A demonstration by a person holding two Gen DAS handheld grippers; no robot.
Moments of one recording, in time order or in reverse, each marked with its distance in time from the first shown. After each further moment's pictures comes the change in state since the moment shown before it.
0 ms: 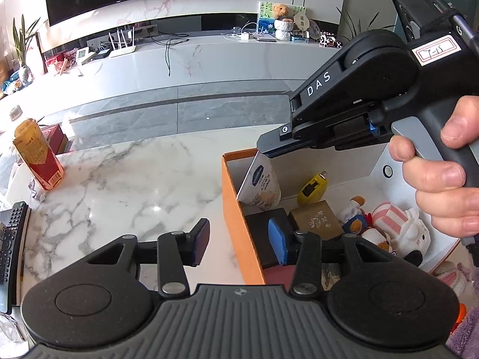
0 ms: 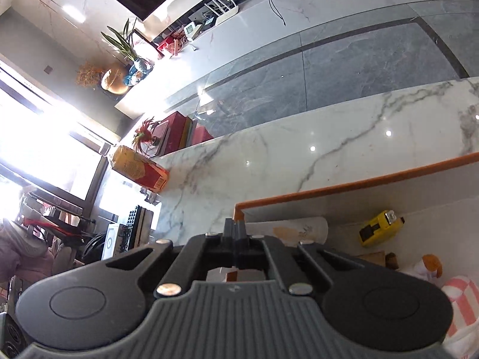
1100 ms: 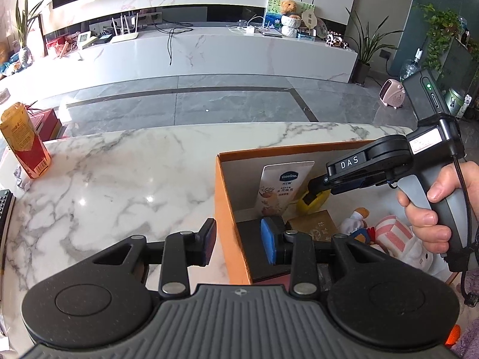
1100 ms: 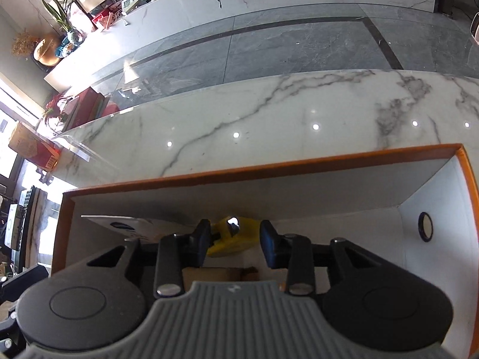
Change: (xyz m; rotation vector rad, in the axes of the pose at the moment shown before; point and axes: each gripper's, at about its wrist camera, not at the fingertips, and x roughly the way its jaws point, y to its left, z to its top) left arm 0.024 0.002 0.008 -0.070 0.029 -0.014; right arm 0.037 -0.097 0.005 -0.047 0.068 -0.311
